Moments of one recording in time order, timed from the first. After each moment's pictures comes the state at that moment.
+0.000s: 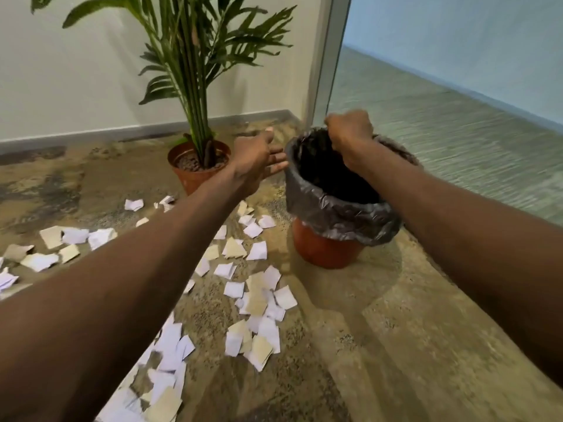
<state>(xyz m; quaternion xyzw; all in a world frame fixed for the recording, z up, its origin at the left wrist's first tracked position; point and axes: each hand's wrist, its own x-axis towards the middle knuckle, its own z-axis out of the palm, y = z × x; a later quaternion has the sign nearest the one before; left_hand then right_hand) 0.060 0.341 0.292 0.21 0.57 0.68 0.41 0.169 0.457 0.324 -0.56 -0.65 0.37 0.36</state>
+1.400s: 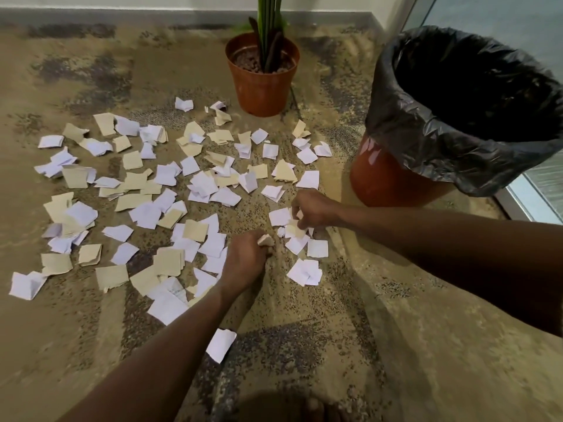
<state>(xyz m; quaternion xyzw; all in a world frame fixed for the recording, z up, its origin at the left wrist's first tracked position) 0.088 0.138 0.032 0.30 0.86 0.35 0.23 0.129 0.339 0.066 -0.17 -0.95 0.17 -0.20</state>
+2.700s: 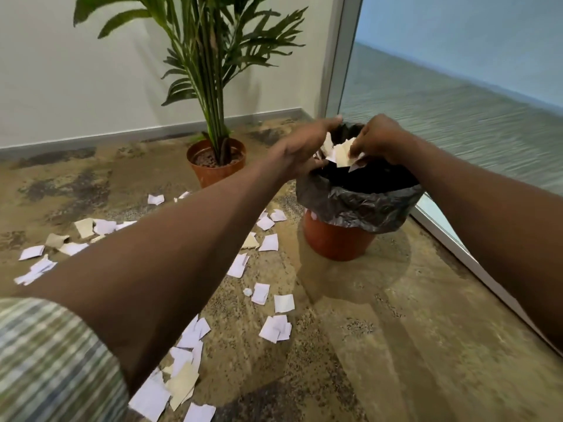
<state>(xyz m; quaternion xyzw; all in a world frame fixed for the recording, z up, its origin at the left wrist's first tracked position) 0.127 0.348 0.332 0.31 0.57 0.58 0.49 0.227 0.485 0.321 -0.53 -0.80 0.24 0.18</state>
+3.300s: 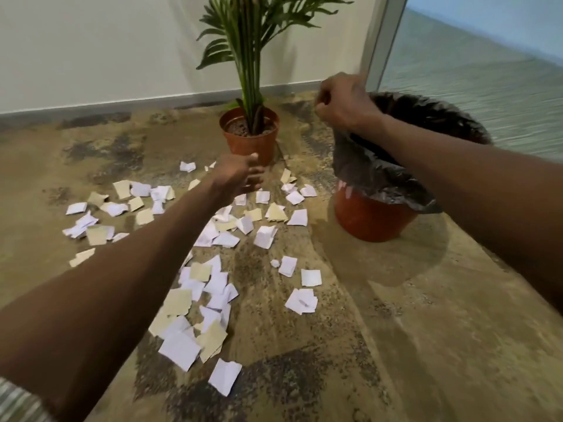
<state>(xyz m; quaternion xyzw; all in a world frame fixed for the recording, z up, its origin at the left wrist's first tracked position) 0.004 0.218 0.229 0.19 0.68 0.58 0.41 0.122 0.404 0.311 -0.30 -0.92 0.14 0.23</state>
